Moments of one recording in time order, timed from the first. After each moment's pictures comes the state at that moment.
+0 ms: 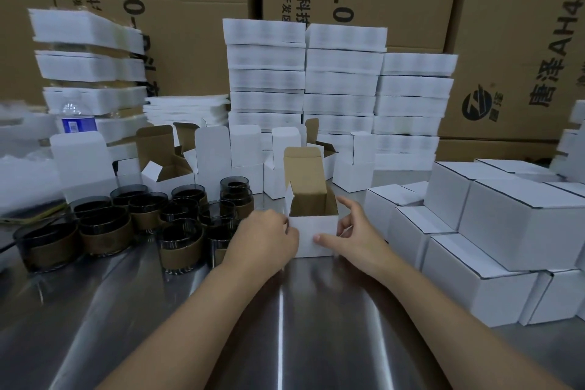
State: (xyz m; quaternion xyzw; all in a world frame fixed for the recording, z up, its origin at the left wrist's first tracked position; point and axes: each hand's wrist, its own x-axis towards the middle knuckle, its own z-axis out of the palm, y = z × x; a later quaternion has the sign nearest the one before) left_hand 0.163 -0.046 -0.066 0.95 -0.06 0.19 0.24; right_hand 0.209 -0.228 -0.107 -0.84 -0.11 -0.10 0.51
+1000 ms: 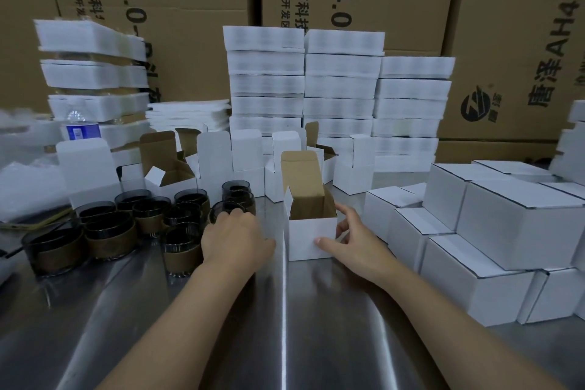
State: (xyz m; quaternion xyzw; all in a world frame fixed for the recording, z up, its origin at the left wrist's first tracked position) left_hand 0.159 -0.022 -0.056 0.99 0.04 0.13 0.08; right_hand 0.200 -0.228 -0.103 -0.88 -0.12 -0.08 0.45
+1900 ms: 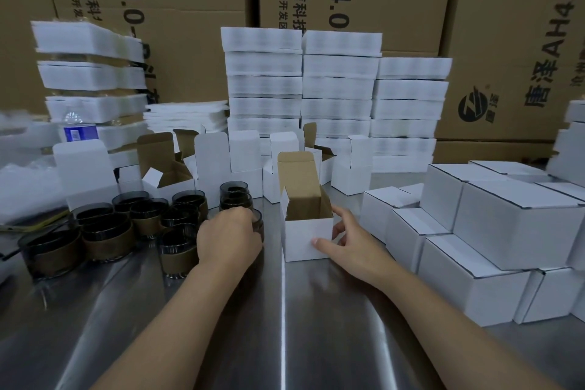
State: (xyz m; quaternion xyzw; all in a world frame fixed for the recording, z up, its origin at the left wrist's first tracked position) left_hand 0.174 -0.014 -0.067 0.97 0.03 0.23 0.11; right_hand 0.198 -0.226 -0.100 -0.90 -0.12 -0.06 0.43
